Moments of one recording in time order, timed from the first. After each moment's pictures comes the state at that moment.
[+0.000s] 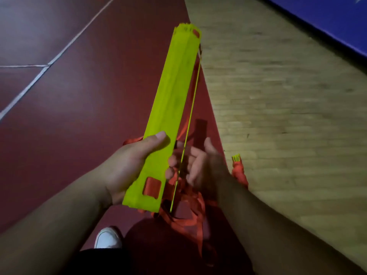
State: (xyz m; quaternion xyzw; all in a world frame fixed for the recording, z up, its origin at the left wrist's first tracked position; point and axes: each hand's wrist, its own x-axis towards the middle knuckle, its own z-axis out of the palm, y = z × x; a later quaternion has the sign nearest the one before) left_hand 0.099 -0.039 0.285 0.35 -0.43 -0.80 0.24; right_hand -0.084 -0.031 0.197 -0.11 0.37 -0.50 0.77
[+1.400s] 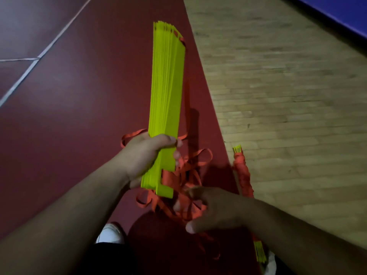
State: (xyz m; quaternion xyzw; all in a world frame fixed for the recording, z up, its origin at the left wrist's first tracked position) left_hand 0.080 -0.064 0.252 0.44 -0.43 -0.74 0.27; right_hand -0.108 0.038 0.186 -0.65 0.51 -0.10 0.55
